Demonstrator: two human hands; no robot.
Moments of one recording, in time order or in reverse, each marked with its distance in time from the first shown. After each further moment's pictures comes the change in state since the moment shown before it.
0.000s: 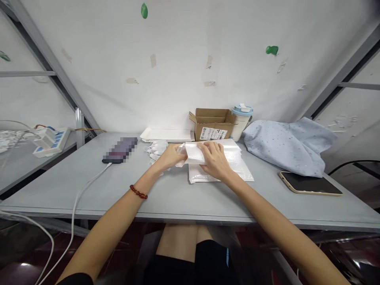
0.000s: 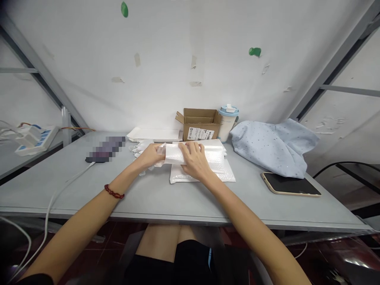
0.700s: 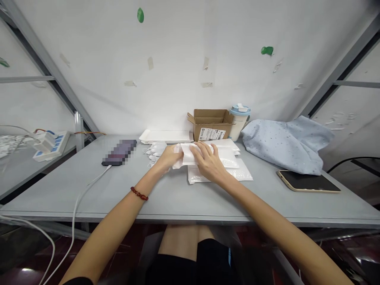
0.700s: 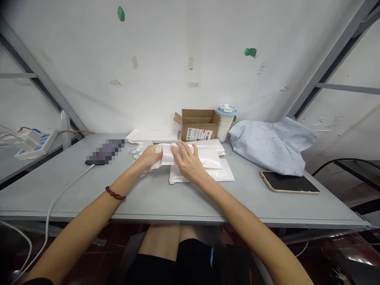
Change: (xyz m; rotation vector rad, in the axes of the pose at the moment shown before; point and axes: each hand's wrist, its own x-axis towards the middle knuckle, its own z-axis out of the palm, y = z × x) left_hand 0.005 -0.006 0.007 -0.160 0.124 -0.073; right_hand -0.002 -0.015 0.006 -0.157 0.047 -0.108
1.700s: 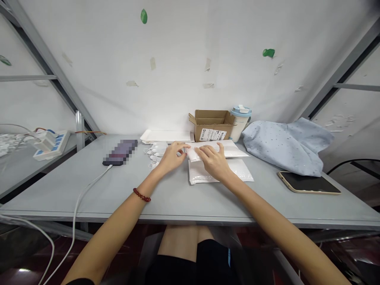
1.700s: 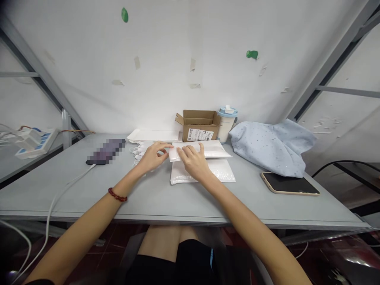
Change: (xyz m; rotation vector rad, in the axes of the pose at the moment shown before) left_hand -0.001 -0.001 -0.004 0.473 0.035 0.341; right_hand -0.001 0.014 0.003 -0.008 0.012 0.007
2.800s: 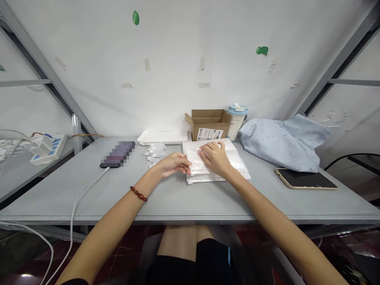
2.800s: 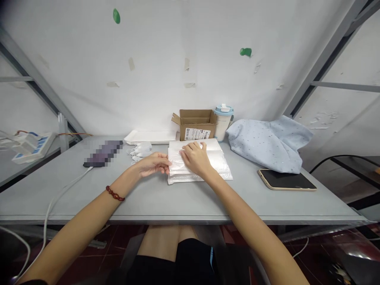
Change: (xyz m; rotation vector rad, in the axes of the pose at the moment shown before) left_hand -0.002 0.013 0.000 -0.755 -0.540 -0.589; right_hand 0.005 0.012 -0.012 0.221 -0.138 0.249
